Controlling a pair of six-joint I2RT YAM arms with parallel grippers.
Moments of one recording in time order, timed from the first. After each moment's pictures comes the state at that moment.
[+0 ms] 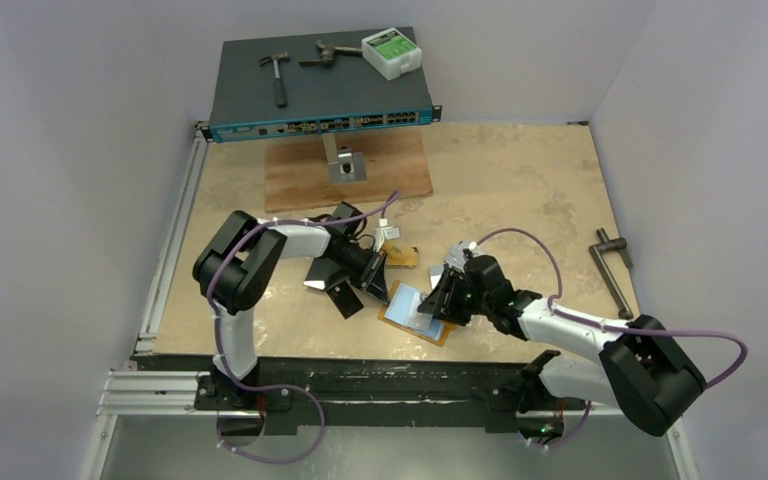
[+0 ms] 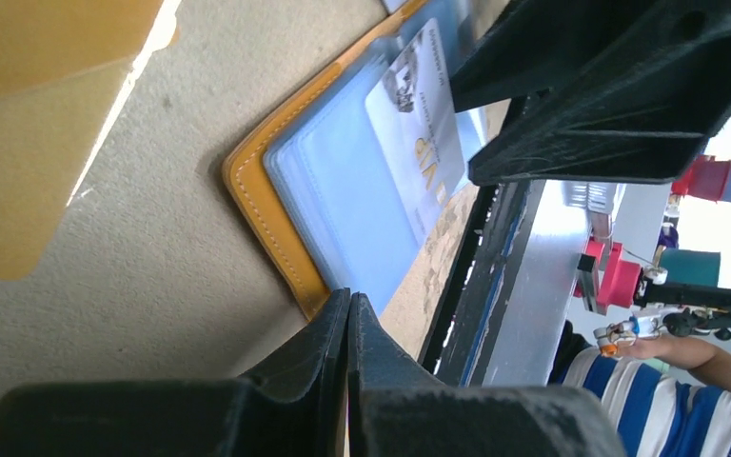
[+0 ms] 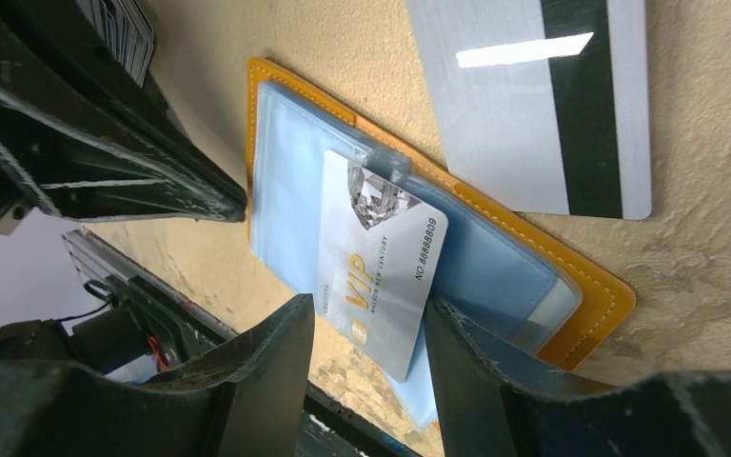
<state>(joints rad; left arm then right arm) -0.55 1.94 1.05 -0.32 0.98 -0.05 0.63 1.18 0.33 0.04 -0.23 0.99</state>
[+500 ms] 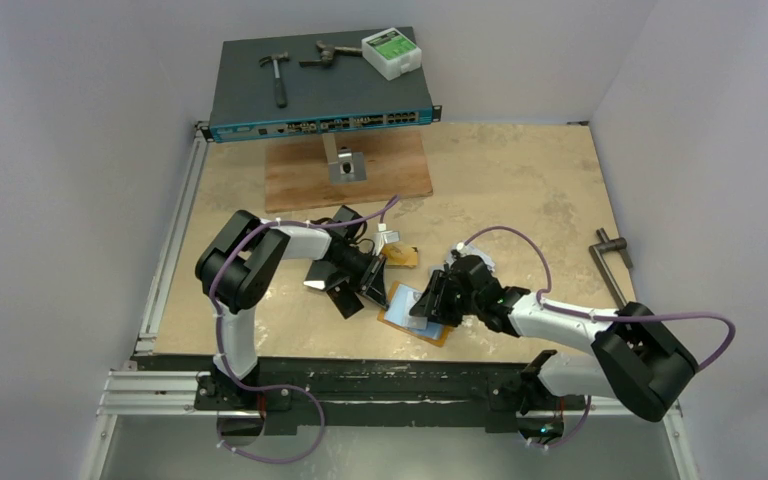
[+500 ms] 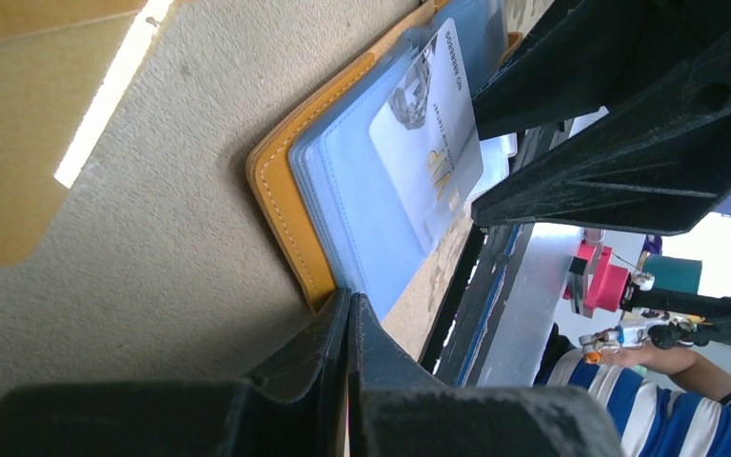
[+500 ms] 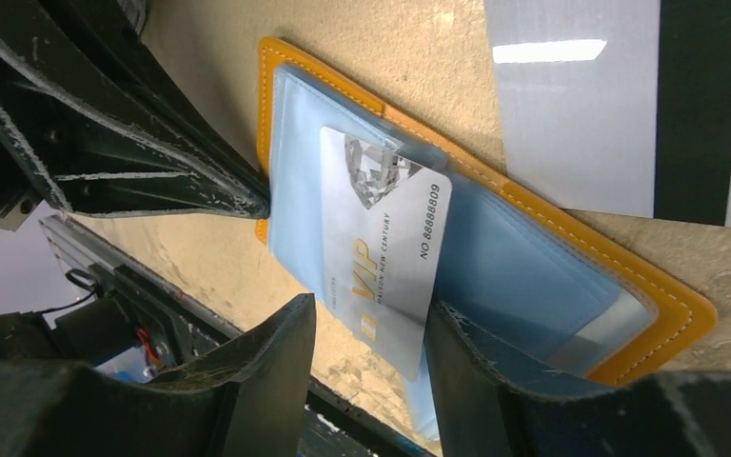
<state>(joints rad) -0.56 1.96 1.02 -0.30 0.96 -0.10 0.72 1.24 0.39 0.03 -0.19 1.02</state>
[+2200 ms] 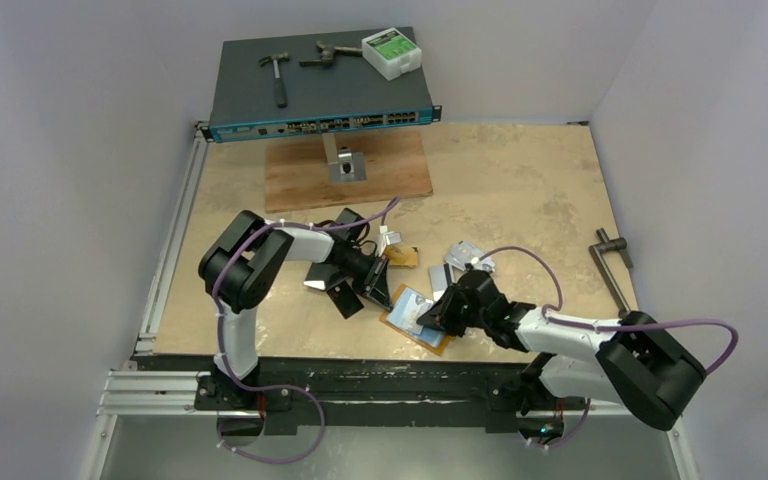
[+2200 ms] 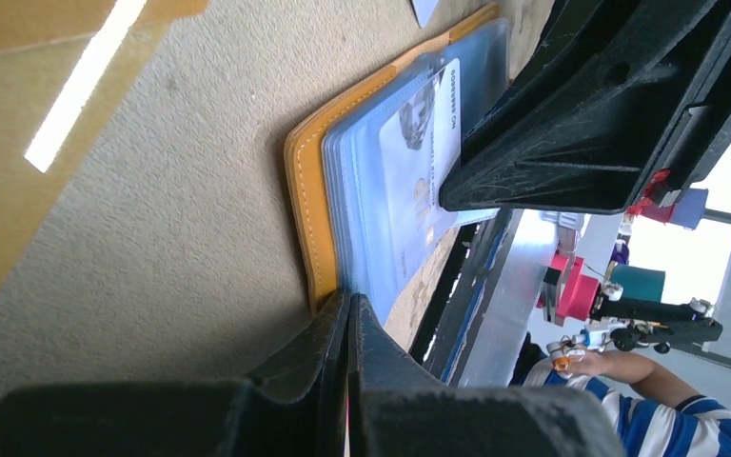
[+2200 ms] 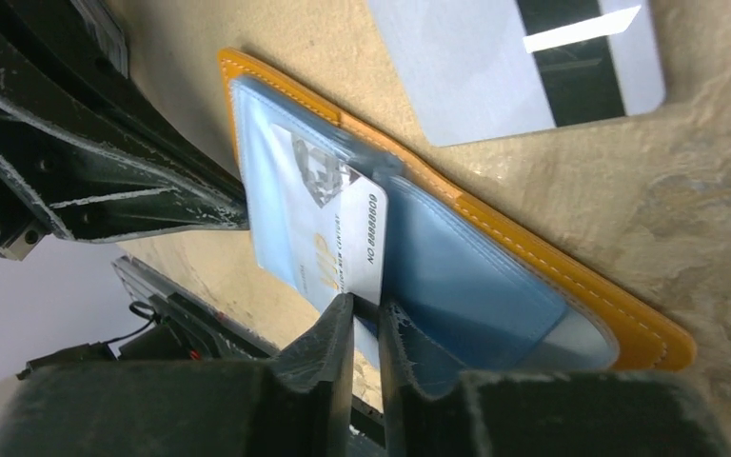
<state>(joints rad) -0.58 1.98 1.00 -0.23 0.97 -0.21 0.75 1.19 0.25 0.14 -0.13 1.25</state>
